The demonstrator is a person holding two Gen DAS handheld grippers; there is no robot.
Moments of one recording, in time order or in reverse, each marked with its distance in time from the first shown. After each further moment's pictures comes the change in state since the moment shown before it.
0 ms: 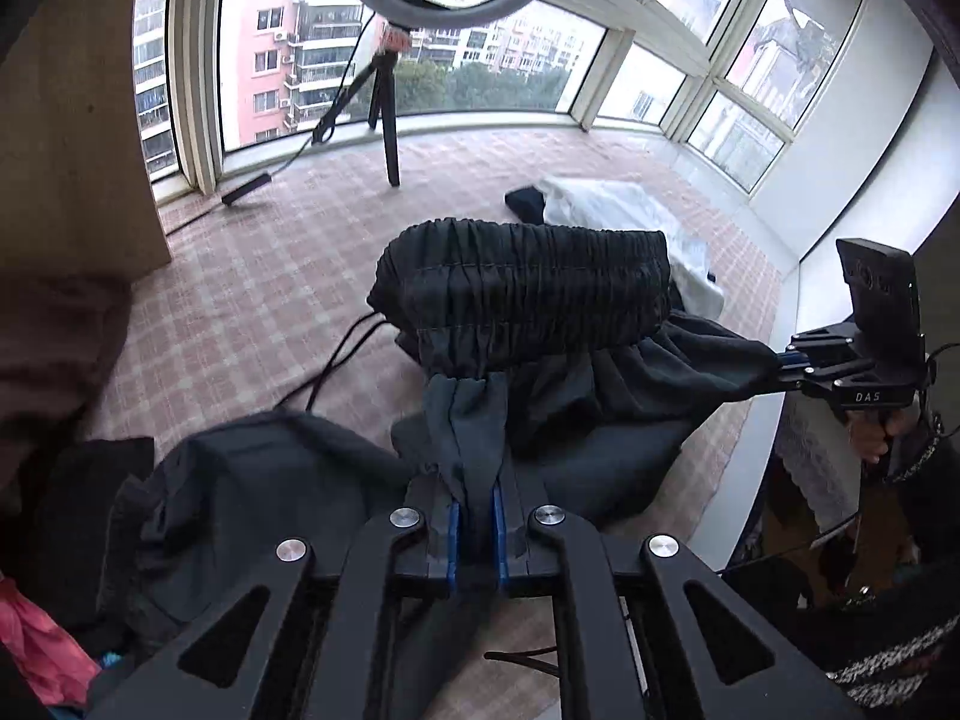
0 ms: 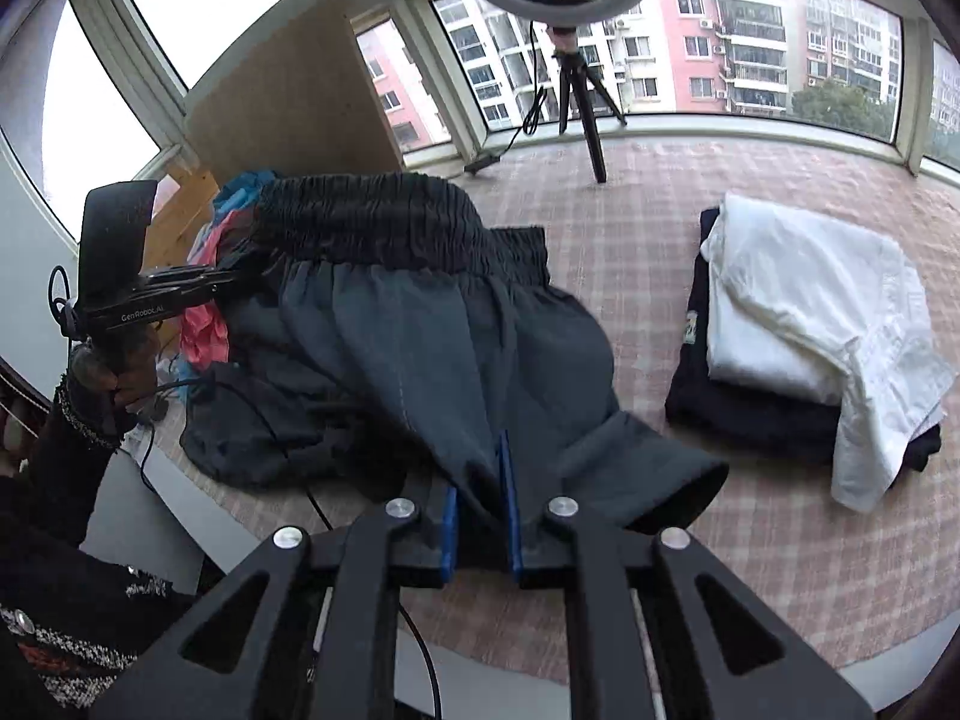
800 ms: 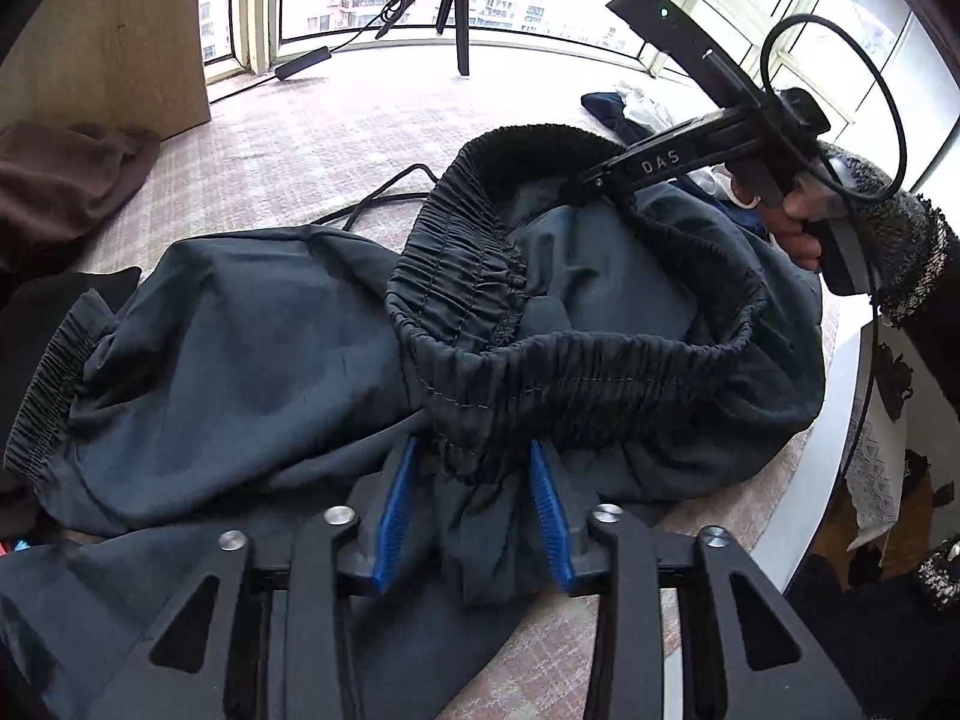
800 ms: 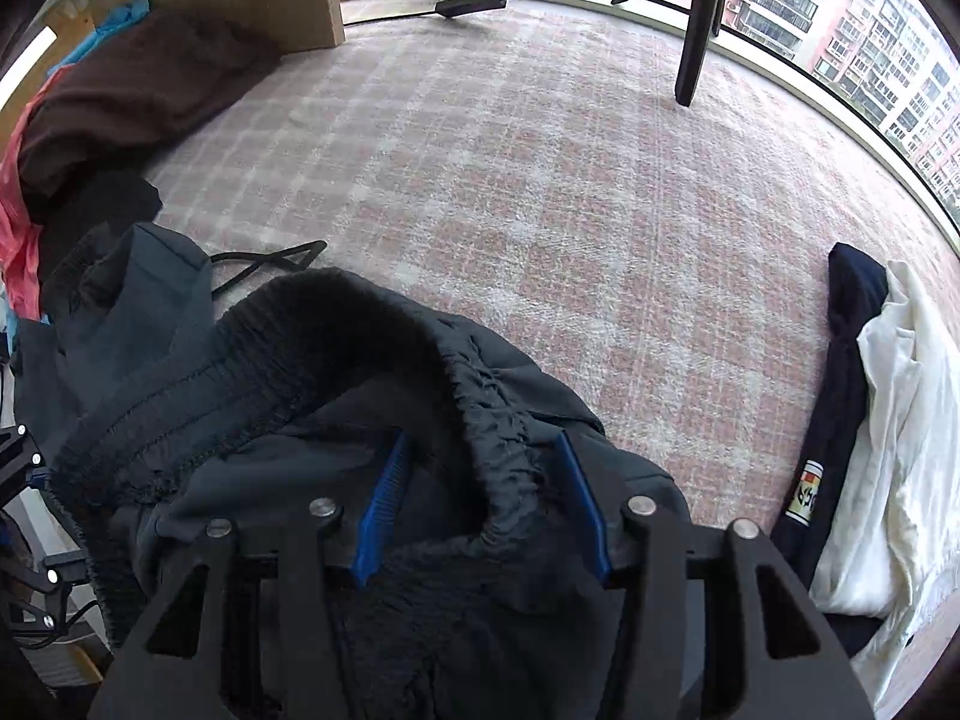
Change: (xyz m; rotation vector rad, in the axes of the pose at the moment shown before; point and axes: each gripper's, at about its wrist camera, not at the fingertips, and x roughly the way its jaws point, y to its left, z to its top) left arm 0.038 0.016 -0.023 -0.071 -0.117 0.029; right arm 0.177 0.021 0.166 -0.168 0.167 -0.262
